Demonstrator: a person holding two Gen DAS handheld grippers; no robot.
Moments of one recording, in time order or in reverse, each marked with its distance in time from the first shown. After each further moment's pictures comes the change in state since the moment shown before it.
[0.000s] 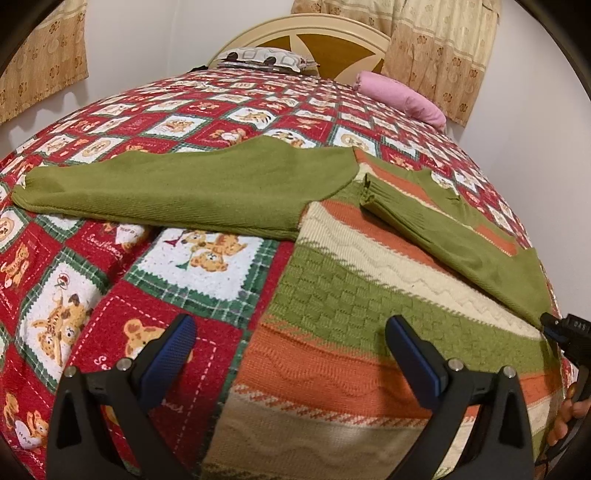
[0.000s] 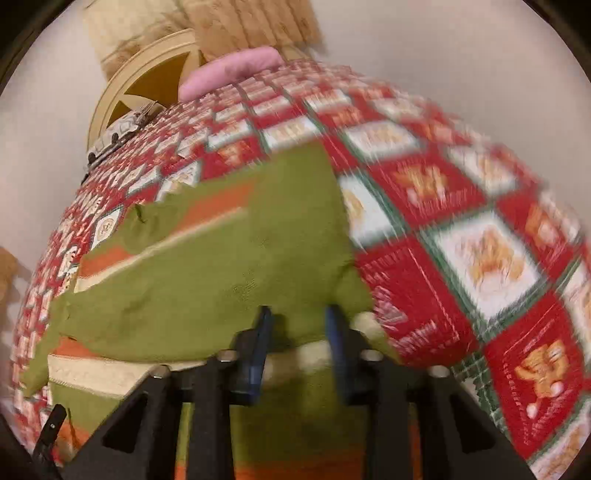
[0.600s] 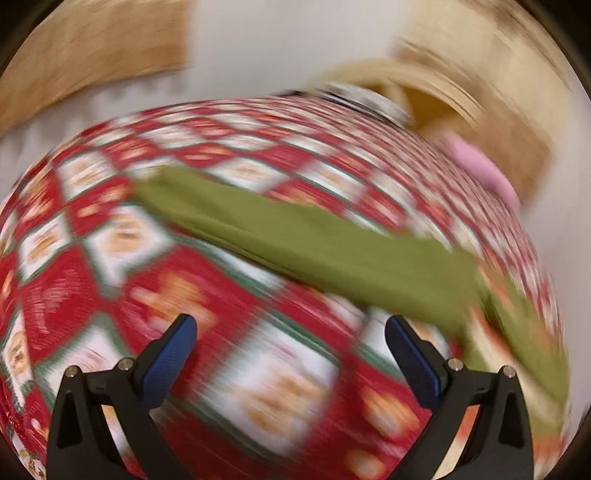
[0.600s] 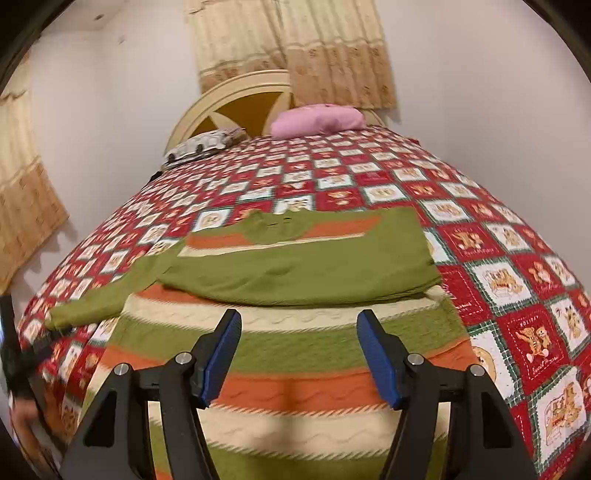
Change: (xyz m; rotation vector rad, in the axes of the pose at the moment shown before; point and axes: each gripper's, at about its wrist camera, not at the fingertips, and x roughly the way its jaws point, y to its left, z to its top) left arm -0.054 0.166 0.034 -0.339 -0.144 0.204; right arm -0.111 0.099 -0.079 -0.288 -0.208 0.122
